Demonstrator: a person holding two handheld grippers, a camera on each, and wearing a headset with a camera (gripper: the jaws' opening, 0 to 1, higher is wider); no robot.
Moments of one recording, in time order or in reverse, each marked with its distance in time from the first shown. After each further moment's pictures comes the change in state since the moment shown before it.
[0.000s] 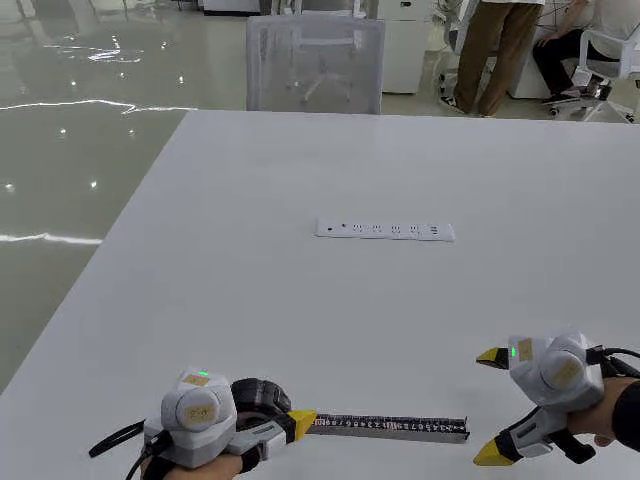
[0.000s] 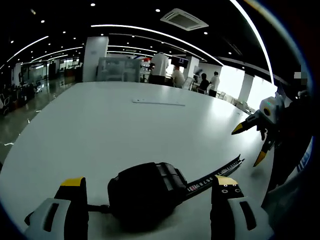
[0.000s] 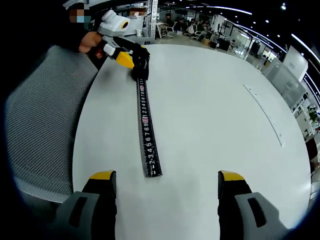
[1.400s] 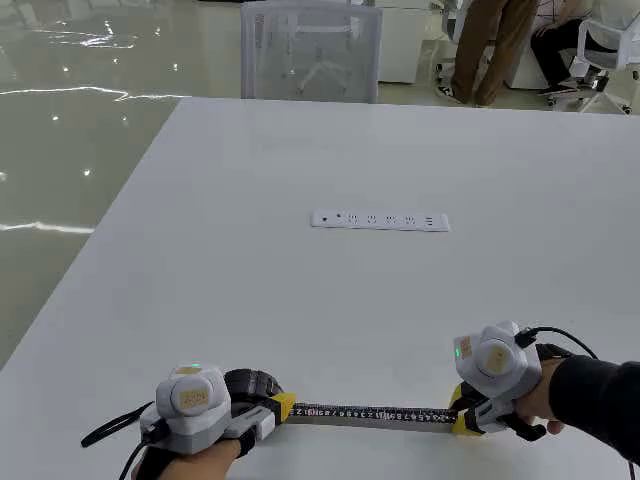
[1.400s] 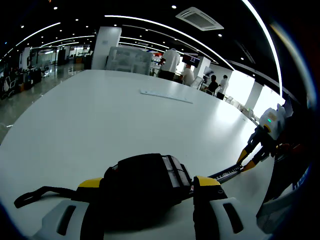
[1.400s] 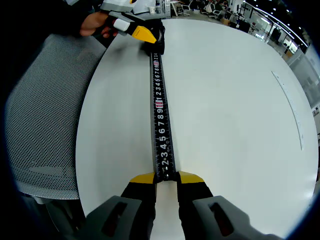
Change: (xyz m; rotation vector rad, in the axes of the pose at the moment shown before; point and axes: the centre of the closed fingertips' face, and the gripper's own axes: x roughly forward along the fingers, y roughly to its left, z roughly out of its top) left arm 0.007 0.000 -0.014 -0.120 0.056 0.027; right arm 0.029 0.020 -0.015 -0.042 0.222 0.149
